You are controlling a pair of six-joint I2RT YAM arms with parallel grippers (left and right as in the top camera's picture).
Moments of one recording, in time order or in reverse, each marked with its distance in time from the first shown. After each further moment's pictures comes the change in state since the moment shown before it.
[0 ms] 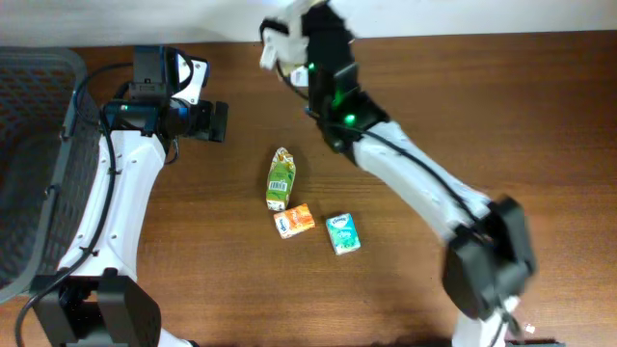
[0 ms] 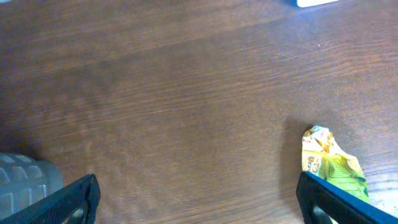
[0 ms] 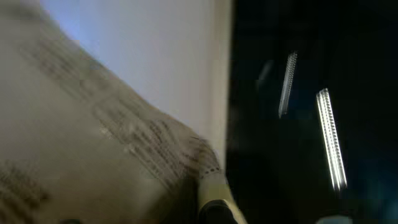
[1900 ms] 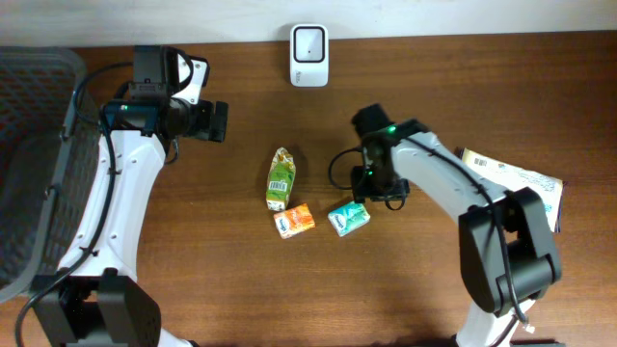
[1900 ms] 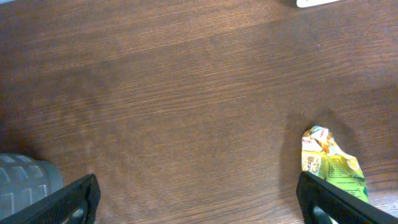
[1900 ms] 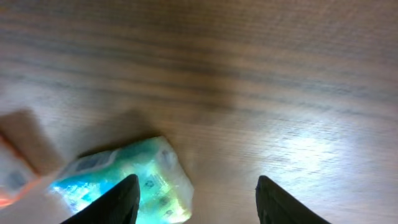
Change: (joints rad) left arm 0.000 0.000 0.002 -0.002 0.000 0.000; right arm -0.195 -0.037 -0.317 -1.260 -0.708 1.854
